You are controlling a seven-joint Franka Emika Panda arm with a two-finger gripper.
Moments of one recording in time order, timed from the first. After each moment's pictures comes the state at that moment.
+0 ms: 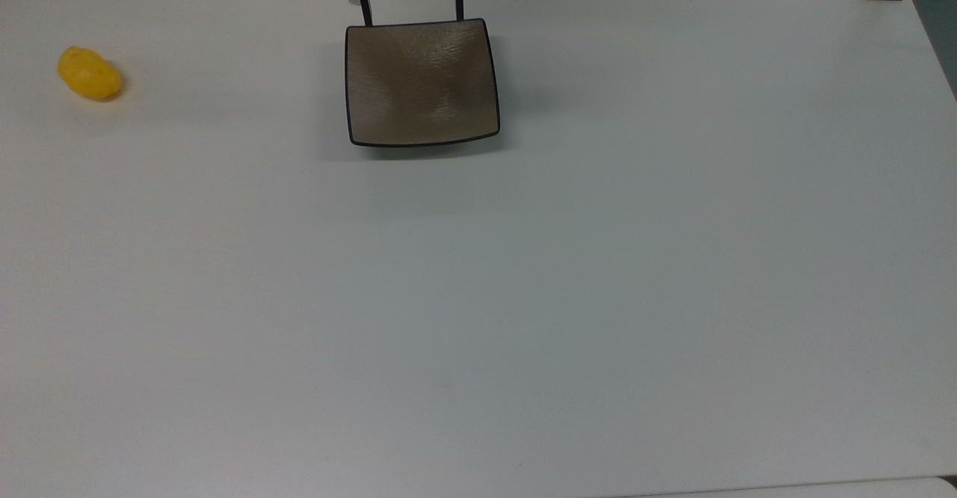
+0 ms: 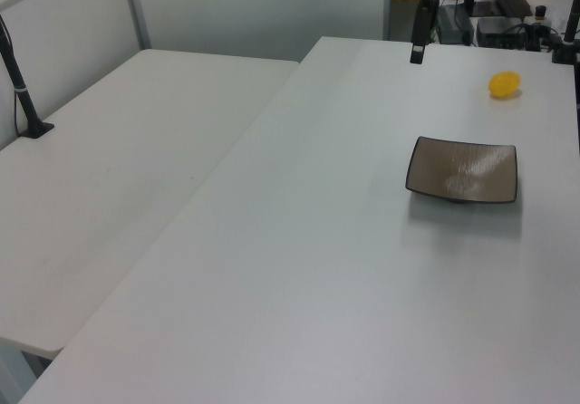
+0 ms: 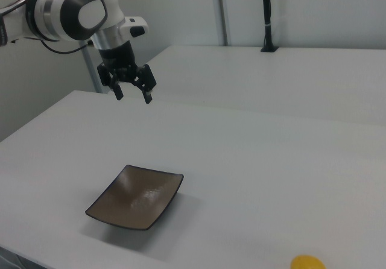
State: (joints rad) arm 0.13 0.00 0.00 -1.68 0.00 1.79 -0.04
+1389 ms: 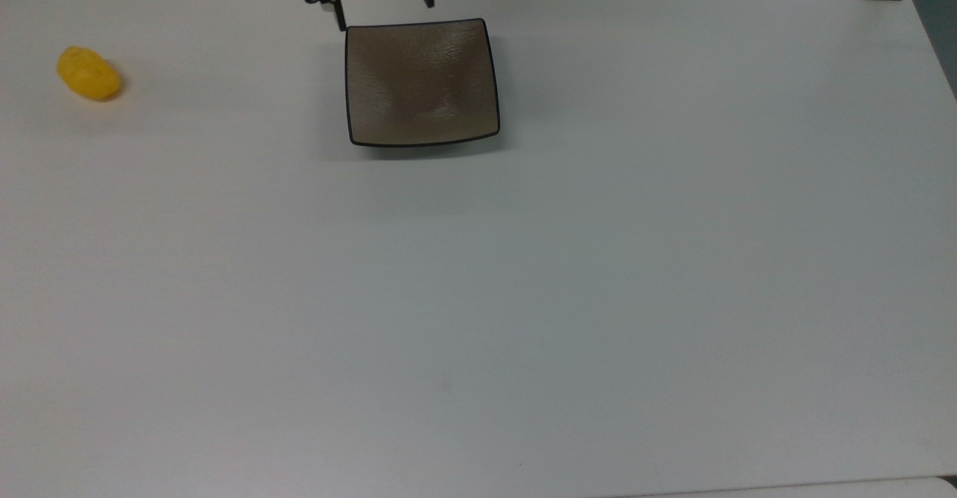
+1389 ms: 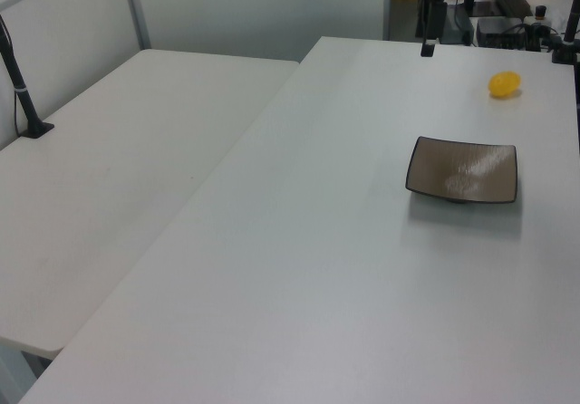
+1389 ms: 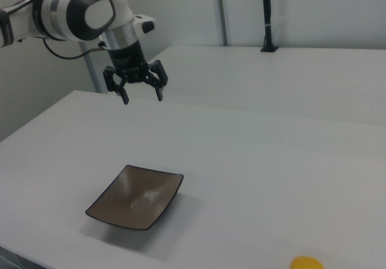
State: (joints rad) arm 0.09 -0.01 -0.02 -1.69 0.00 1.79 -0.41
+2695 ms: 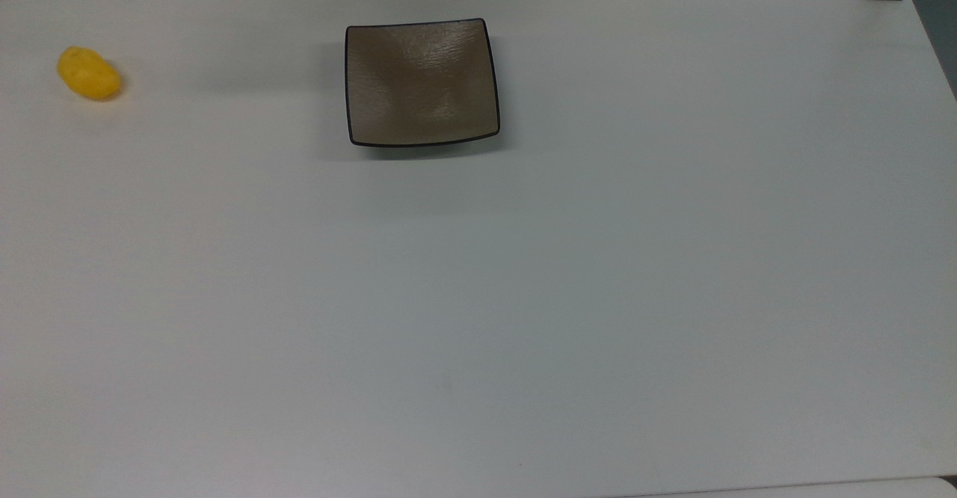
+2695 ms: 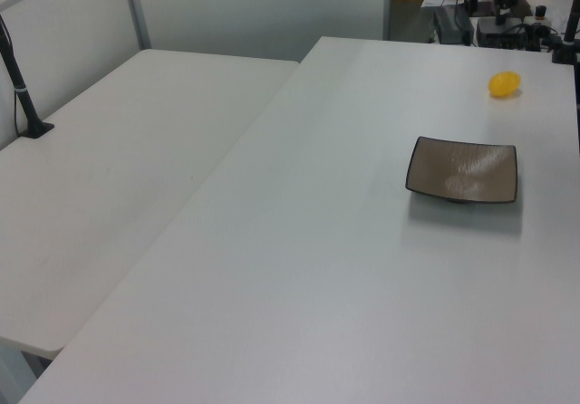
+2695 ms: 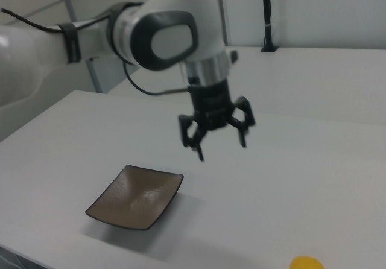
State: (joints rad) arm -0.31 0.02 -0.06 -1.71 -0.09 1.72 -1.24
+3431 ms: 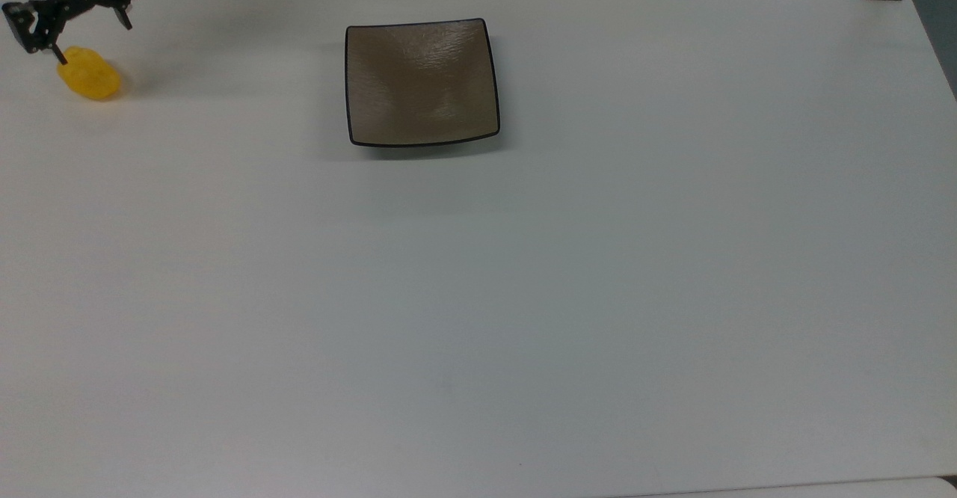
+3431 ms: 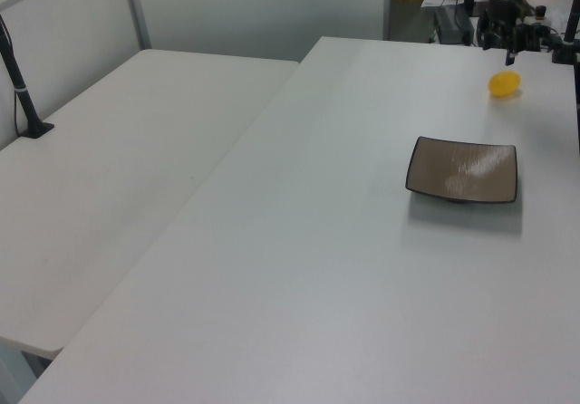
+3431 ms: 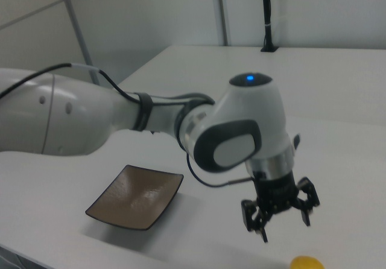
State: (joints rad) arm -0.40 0.20 -0.21 -1.89 -0.09 2.18 -1.40
